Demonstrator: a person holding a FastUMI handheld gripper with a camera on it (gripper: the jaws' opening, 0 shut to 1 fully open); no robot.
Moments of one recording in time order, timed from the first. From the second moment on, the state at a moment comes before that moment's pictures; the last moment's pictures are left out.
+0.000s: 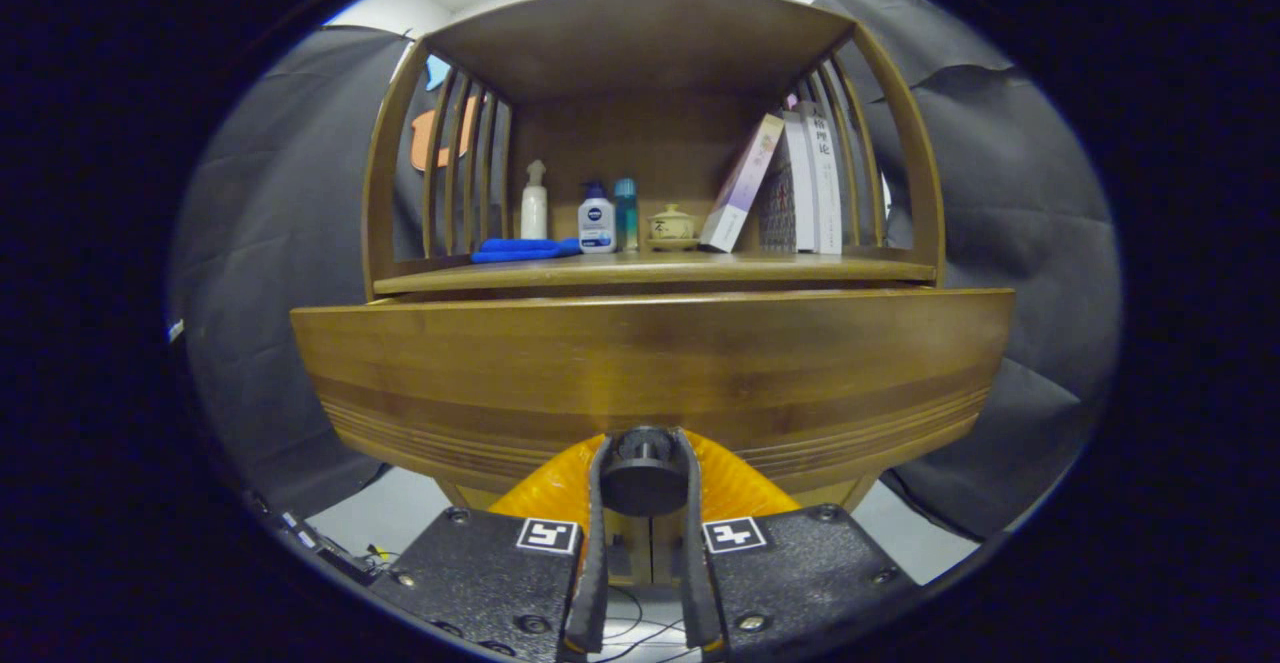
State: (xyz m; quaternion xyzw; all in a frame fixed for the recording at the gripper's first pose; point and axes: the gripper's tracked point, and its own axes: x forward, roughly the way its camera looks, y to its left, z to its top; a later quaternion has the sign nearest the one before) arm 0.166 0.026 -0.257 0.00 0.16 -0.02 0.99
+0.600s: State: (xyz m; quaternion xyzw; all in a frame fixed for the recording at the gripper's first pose) arm 0.104 0.029 -0.252 -0.01 0.15 -0.02 0.99
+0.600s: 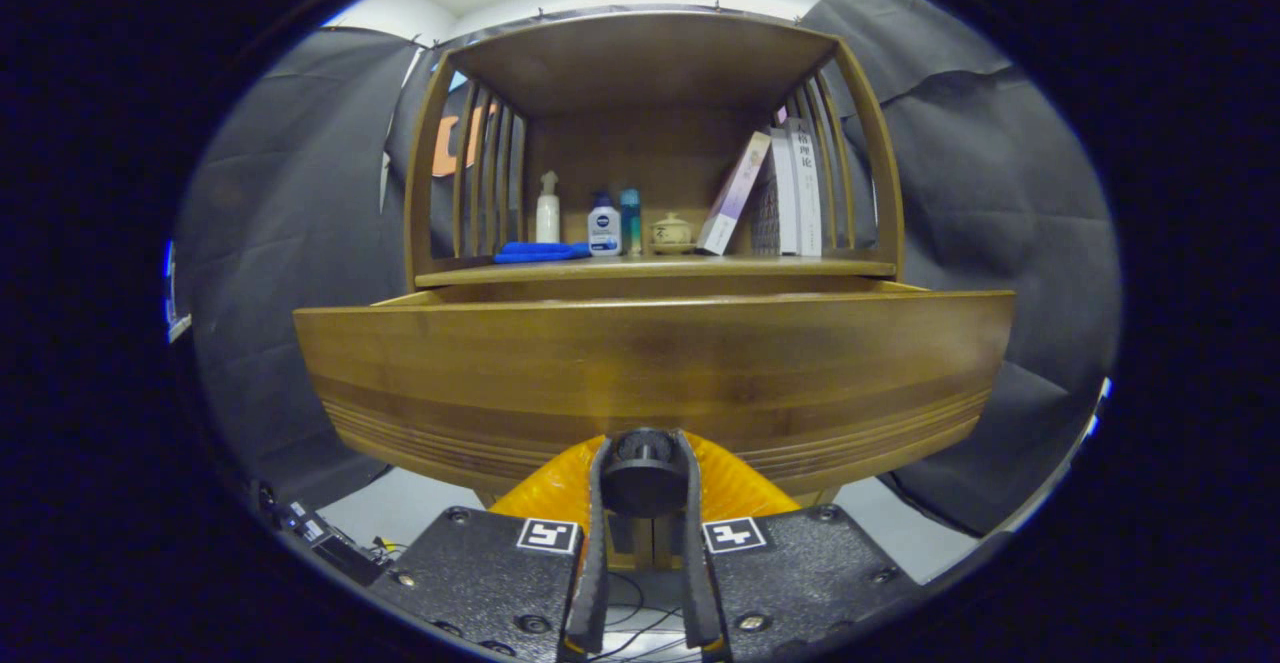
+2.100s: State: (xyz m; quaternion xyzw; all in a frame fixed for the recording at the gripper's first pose) arm 0.090 0.009 -0.056 0.04 0.02 -0.01 1.00
